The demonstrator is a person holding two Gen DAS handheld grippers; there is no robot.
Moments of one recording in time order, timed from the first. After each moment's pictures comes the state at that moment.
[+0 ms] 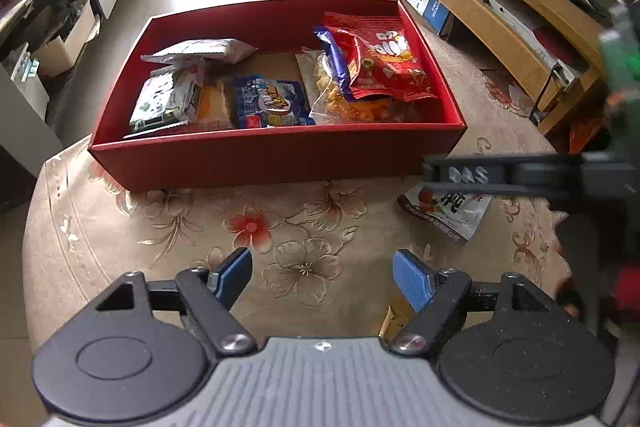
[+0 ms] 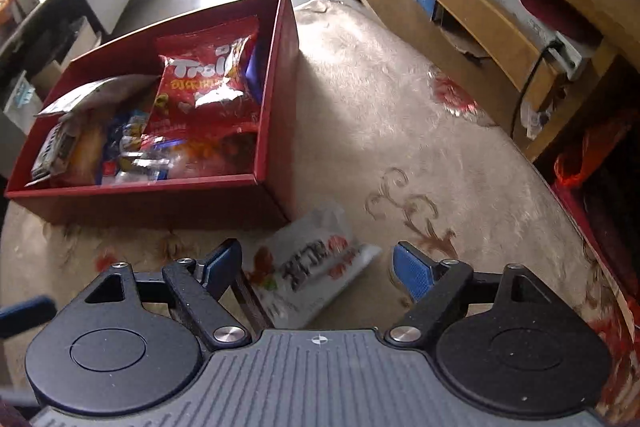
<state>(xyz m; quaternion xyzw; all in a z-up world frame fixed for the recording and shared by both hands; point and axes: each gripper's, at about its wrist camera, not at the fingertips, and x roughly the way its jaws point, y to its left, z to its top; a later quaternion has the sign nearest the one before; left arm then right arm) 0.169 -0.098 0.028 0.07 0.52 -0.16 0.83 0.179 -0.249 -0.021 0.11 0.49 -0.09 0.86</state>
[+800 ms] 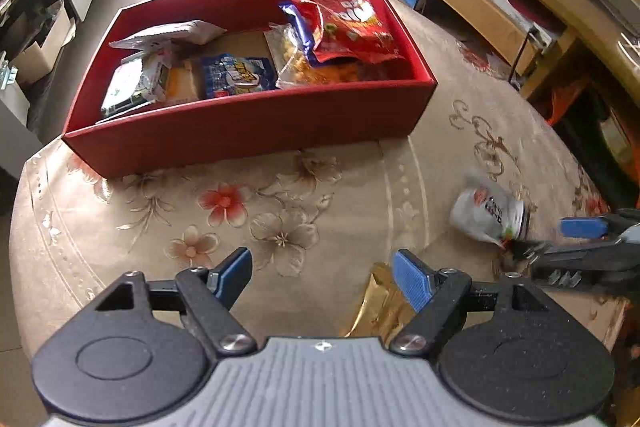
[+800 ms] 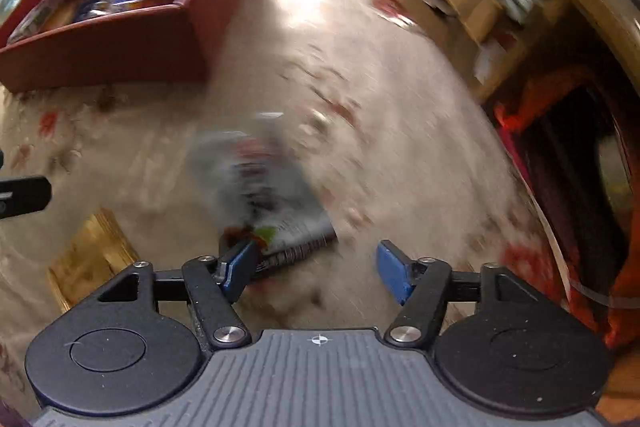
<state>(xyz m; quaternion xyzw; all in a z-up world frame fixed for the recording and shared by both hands) 0.152 -0.108 0.017 0.10 0.53 -0.20 0.82 0.091 -0.280 -0.035 0.04 0.56 -0.10 0.82</state>
